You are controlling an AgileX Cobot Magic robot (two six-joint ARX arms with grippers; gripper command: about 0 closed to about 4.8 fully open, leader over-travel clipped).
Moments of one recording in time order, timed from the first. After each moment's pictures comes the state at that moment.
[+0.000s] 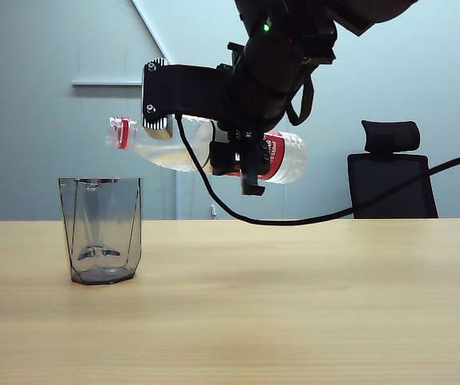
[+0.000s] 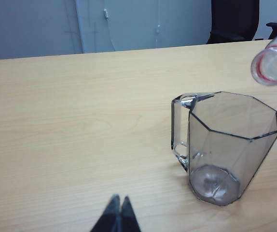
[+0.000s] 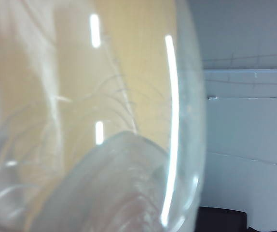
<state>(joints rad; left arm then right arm) -0.28 0.01 0.01 -0.09 -0.07 0.03 0.77 1.70 1.02 0.29 0.38 -1.33</state>
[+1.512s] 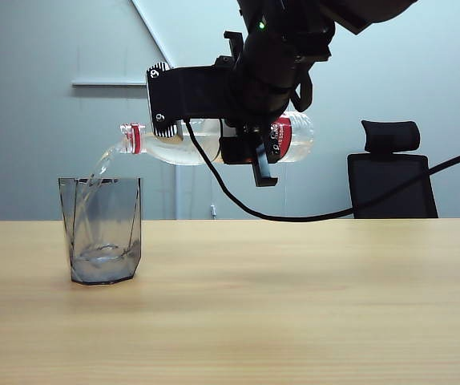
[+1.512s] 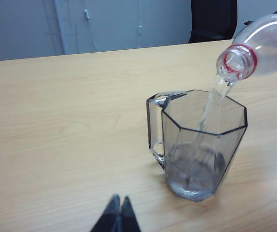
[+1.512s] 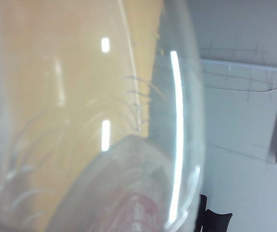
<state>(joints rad) -0.35 0.01 0.01 -0.09 -0.07 0.03 0.77 1.70 1.02 0.35 0.47 -1.48</state>
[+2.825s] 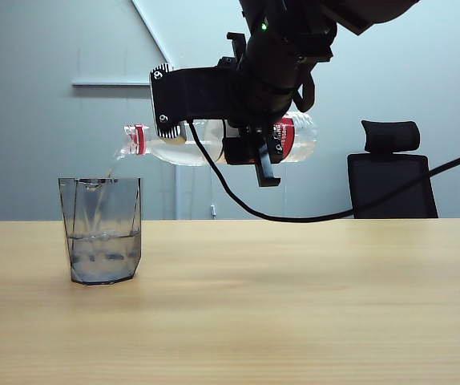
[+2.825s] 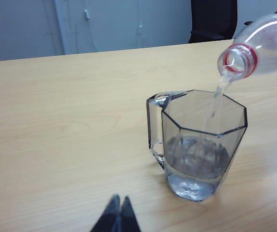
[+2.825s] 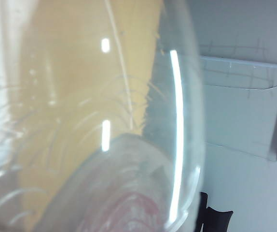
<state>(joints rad) -0.35 0.01 0.01 -0.09 -0.07 0.03 0.76 1.70 1.02 0.34 0.47 -1.48</state>
